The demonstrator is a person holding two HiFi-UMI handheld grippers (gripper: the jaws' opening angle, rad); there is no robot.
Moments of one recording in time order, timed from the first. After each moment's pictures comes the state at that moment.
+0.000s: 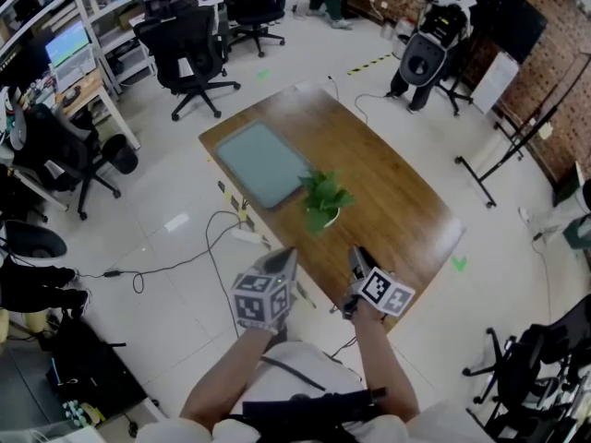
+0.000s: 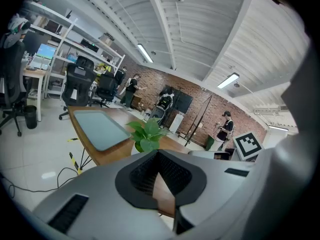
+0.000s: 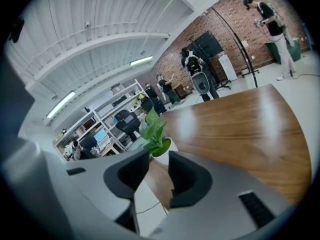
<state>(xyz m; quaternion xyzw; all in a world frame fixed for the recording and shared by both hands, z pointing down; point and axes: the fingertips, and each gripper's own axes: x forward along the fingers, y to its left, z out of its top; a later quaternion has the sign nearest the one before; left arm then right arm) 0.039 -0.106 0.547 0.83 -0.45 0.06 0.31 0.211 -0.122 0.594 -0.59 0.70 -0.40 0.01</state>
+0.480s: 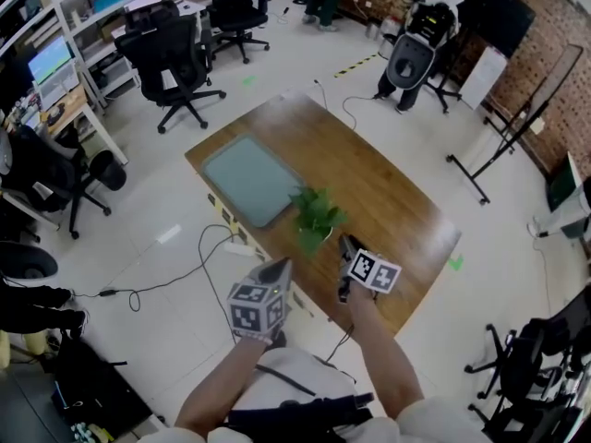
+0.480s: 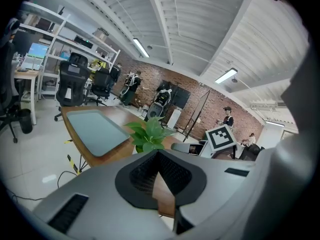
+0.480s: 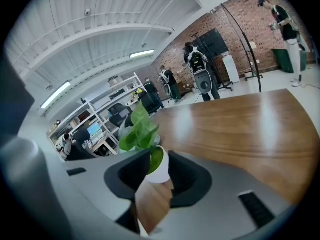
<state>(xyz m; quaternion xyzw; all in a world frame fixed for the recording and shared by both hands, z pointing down) 0.044 -0.139 0.553 0.84 -0.43 0.09 0.31 0.215 -0.211 0.632 -0.59 0.70 -0.39 -0.03</state>
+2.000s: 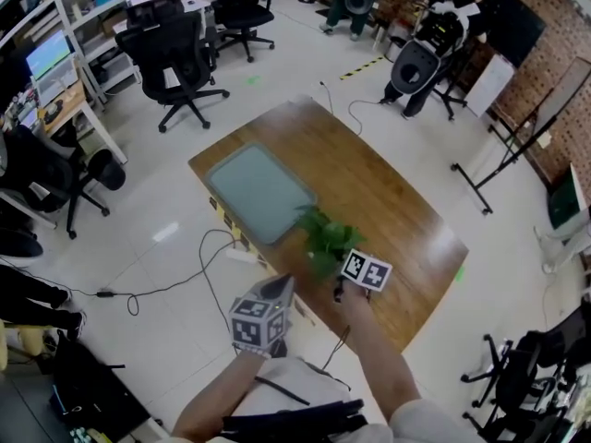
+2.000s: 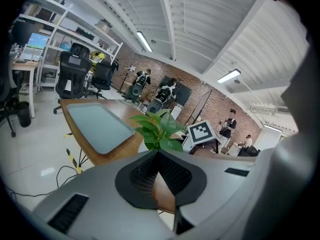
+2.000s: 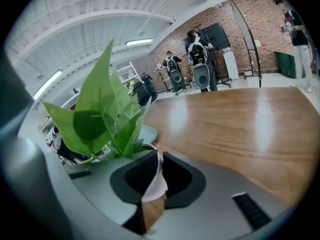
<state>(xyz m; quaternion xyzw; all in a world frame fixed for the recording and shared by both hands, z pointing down) 0.029 -0.163 0.579 0.84 -0.41 0.11 0.34 0.193 -0.273 0.679 -0.60 0.68 -0.41 -0.08</state>
